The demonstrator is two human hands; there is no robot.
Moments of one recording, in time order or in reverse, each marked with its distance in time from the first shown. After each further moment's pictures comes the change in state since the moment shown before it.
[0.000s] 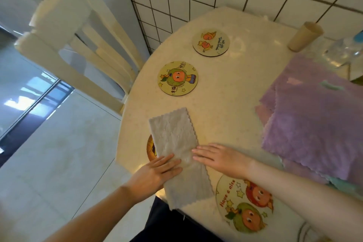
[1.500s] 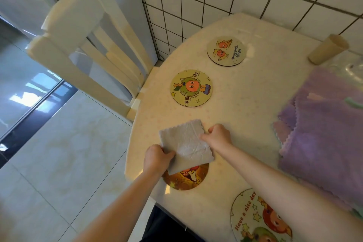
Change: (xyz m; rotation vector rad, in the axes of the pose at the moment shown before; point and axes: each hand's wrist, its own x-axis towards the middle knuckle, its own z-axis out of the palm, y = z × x) left_hand 0.064 -0.050 -0.043 -0.906 0.009 -1.385; right_hand 0.116 0.025 -0.076 1.003 0.177 1.260
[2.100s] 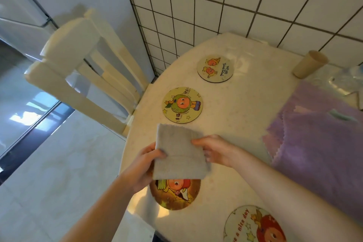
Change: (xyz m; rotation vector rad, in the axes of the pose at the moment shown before) left_hand -0.023 0.034 -0.046 -0.887 -0.635 0.094; right_hand 0.013 0.005 -0.043 0.721 -0.514 0.146
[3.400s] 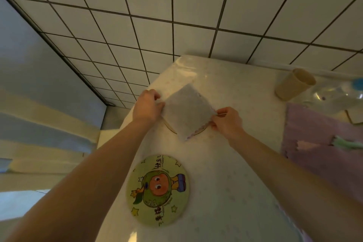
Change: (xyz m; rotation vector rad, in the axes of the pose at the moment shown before) left_hand 0.356 0.256 0.087 1.315 0.354 0.642; right_hand 0.142 -0.185 -0.140 -0.022 0.949 -0.313
